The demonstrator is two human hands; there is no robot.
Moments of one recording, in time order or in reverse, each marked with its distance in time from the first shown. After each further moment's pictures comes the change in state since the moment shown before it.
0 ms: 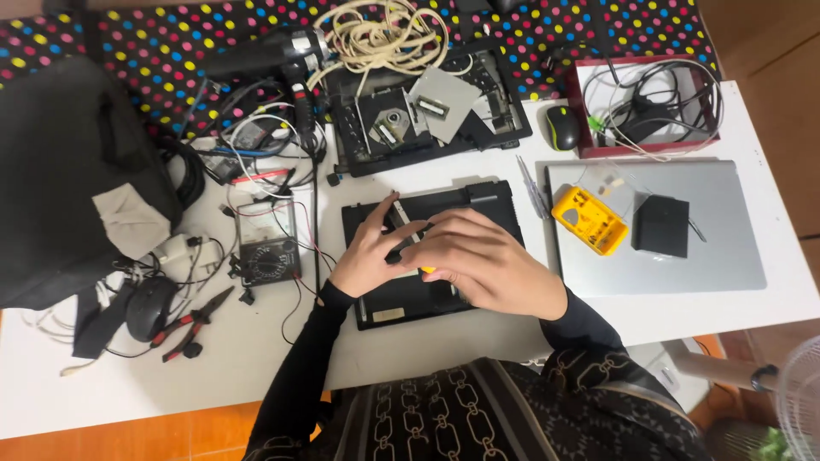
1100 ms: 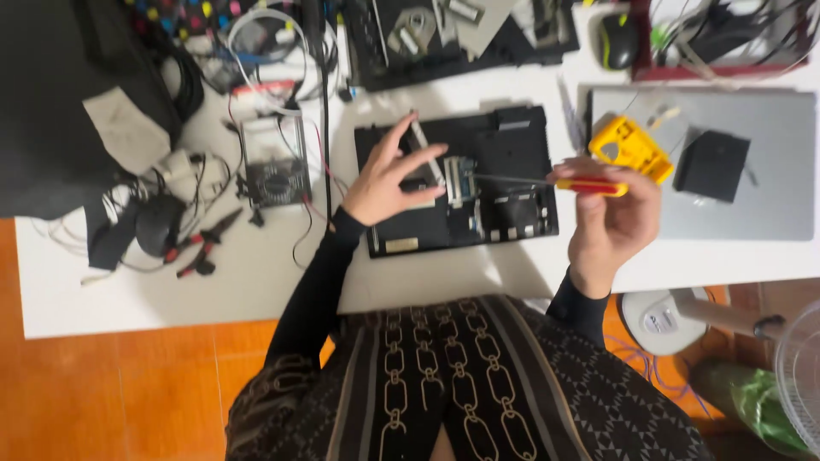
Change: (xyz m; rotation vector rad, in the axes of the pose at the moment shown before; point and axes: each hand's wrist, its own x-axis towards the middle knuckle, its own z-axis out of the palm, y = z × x) left_hand -0.012 -0.018 0.012 -0.091 -0.046 -0.047; right_hand -0.124 0.018 0.048 0.415 0.894 0.381
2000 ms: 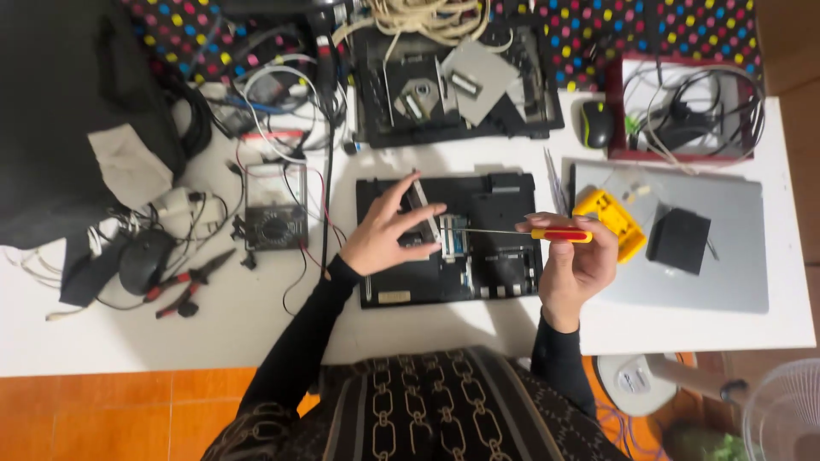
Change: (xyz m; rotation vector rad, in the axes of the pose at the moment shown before) left_hand 0.005 0.006 -0.003 -0.029 0.012 -0.021; right_hand 0.019 0.035 0.011 -0.008 0.019 -0.067
